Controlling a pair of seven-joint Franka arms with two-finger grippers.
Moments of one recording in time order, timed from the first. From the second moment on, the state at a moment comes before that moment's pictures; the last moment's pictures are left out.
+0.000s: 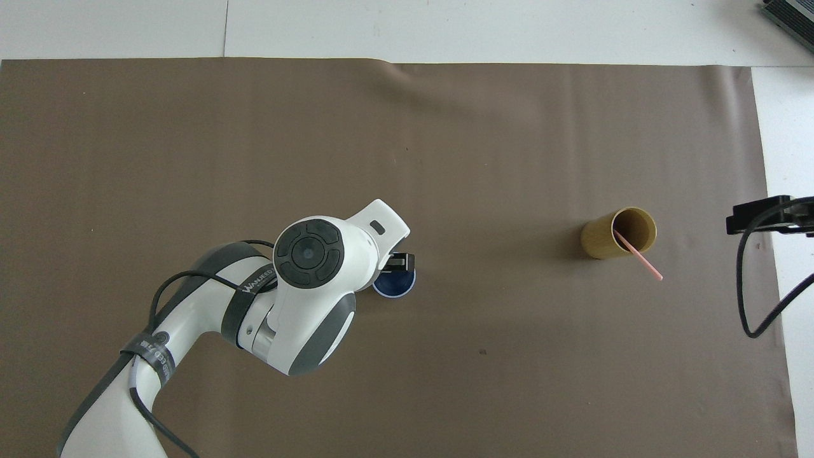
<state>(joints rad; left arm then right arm) -0.62 0.16 -0.02 -1.98 -0.07 2.28 -0.50 -0.01 -0.06 -0.03 -1.60 -0.03 1.55 0.02</state>
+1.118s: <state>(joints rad) -0.19 -0.06 -0.01 -1.64 0.00 1.71 -0.02 0.00 0.12 -0.02 -1.82 0.04 1.65 0.07</state>
